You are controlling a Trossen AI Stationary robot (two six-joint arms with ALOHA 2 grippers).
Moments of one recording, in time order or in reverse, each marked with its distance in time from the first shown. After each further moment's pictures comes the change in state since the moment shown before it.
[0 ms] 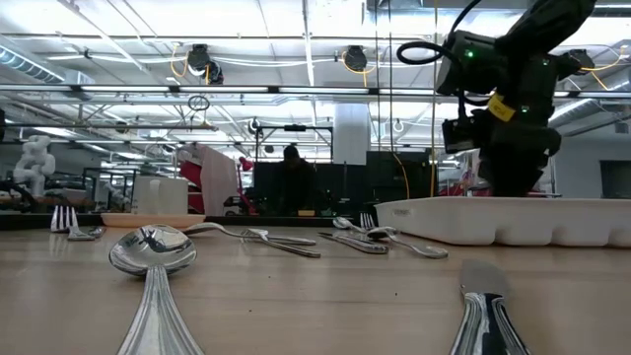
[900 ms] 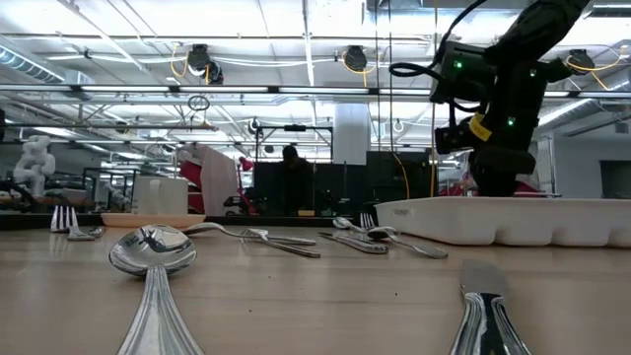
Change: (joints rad) left arm 0.000 0.000 0.000 -0.001 -0.018 0.021; right arm -0.062 0.029 0.021 -0.011 0.167 -0.066
